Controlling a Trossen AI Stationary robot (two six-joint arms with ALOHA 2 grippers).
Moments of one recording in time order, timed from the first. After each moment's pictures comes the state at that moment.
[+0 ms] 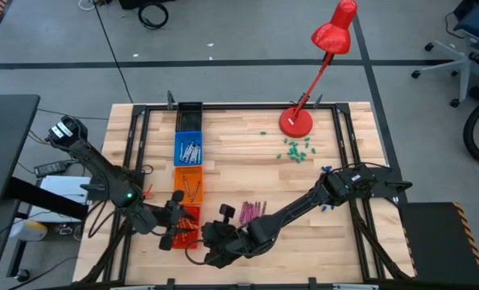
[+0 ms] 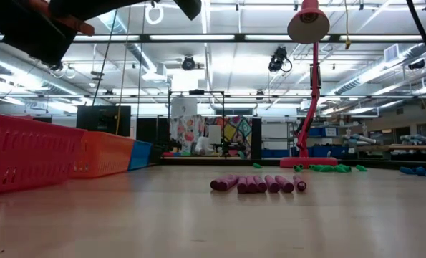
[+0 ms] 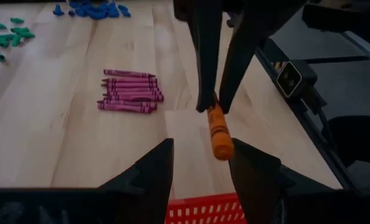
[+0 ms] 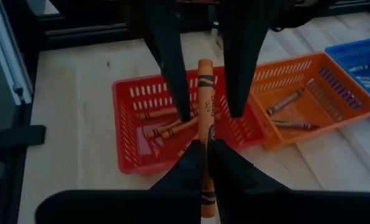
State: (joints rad) left arm -0.79 1.16 0.52 0.11 -0.54 -0.36; right arm 0.49 2.39 2.18 -0.59 0.64 0.50
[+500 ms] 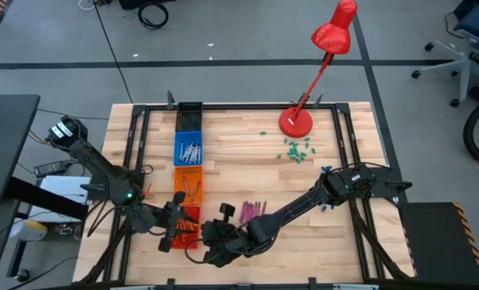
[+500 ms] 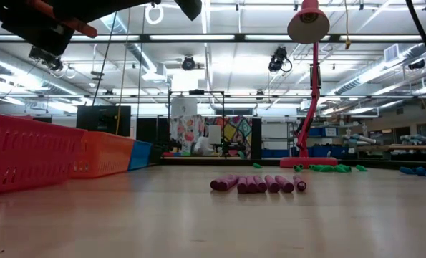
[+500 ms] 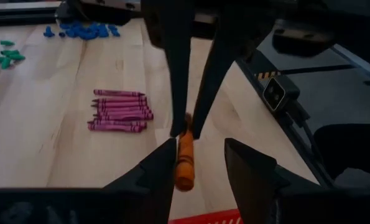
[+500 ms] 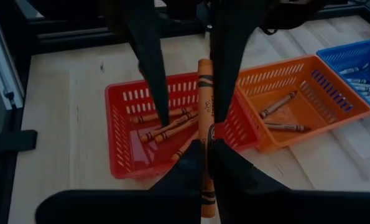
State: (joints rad) left arm -0.79 1.16 0.52 0.18 -0.52 -0.29; right arm 0.49 2.39 2.18 -0.59 0.66 0.50
